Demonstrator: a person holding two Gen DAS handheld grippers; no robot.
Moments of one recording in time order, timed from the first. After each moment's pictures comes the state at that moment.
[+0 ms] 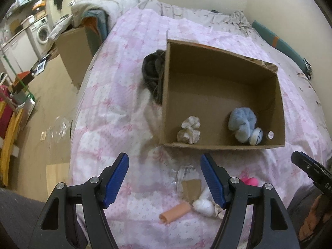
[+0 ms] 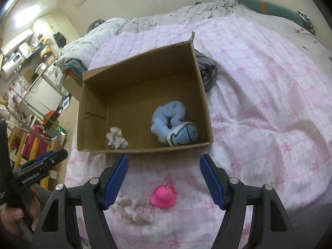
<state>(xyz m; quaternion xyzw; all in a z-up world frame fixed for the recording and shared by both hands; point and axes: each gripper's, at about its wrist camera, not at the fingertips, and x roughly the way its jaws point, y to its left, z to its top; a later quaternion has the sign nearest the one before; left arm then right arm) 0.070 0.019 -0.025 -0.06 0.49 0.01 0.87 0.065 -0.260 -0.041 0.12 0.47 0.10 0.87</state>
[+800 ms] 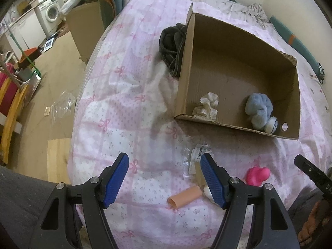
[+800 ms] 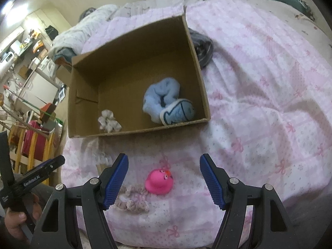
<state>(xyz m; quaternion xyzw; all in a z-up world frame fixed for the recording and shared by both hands) 0.062 0.035 -0.057 -0.09 0.55 0.04 0.83 0.068 -0.260 -0.067 0.13 0.53 0.09 0.83</state>
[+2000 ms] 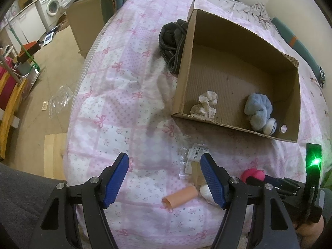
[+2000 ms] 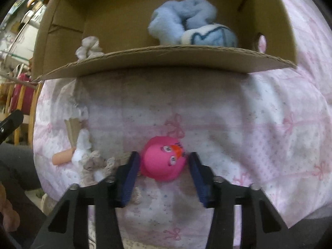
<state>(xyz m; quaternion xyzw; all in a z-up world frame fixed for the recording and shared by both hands) 0.066 0.034 -0.061 -0.10 0.55 0.04 0.83 0.091 -0.204 -0.157 0.03 0.67 0.13 0.73</state>
